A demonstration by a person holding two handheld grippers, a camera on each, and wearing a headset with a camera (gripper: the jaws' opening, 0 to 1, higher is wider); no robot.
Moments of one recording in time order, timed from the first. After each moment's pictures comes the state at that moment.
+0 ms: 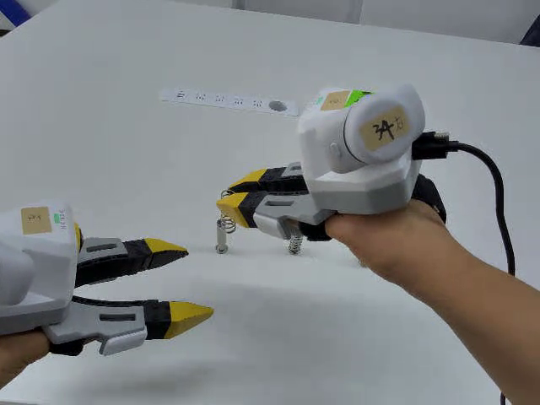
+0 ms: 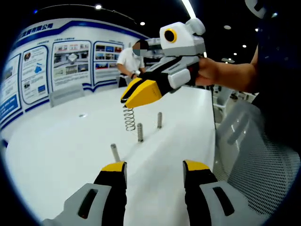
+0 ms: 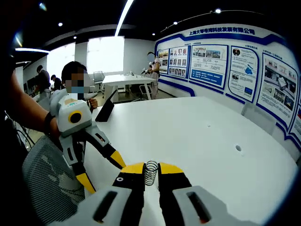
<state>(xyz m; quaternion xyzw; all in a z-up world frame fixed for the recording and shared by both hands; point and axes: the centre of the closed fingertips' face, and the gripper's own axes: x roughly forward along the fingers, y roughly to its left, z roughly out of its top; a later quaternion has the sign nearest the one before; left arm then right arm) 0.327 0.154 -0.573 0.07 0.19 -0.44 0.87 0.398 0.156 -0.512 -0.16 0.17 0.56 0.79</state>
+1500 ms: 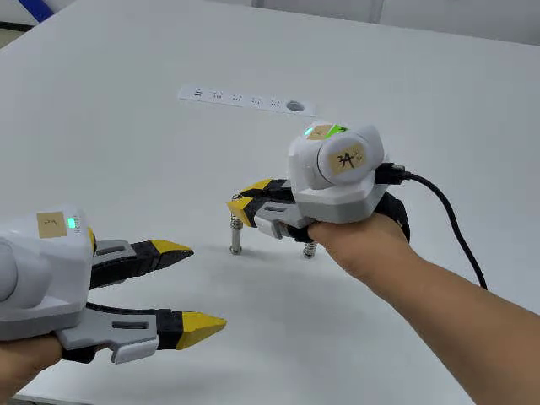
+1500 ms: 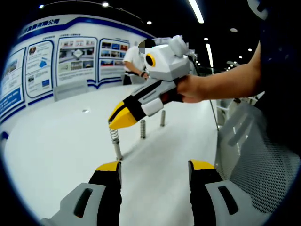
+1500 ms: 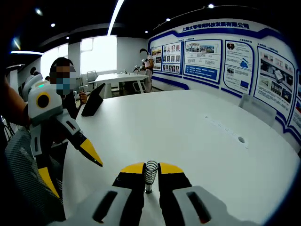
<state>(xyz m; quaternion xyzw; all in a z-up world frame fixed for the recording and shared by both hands) 0.329 0.160 -0.579 0.05 0.20 -0.43 0.88 0.437 0.174 -0.569 -0.16 0.19 0.54 0.80</state>
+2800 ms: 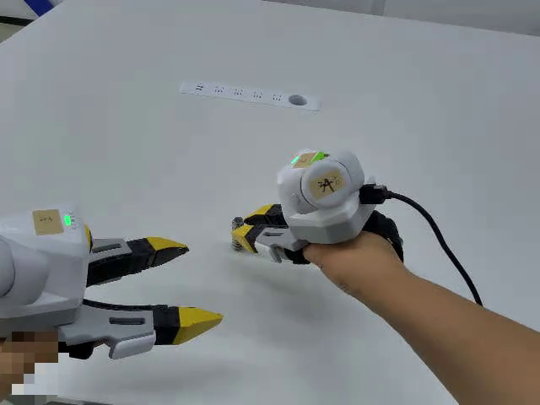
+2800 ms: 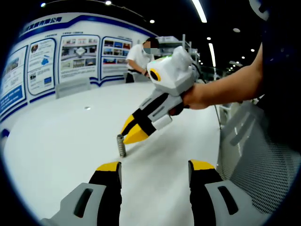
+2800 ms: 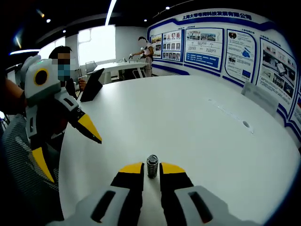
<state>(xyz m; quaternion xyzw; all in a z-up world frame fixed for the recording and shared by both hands) 0.331 0.166 -0.584 0.05 0.21 -0.42 0.88 0.426 0.163 -0.608 -0.18 0.24 0.53 0.79</state>
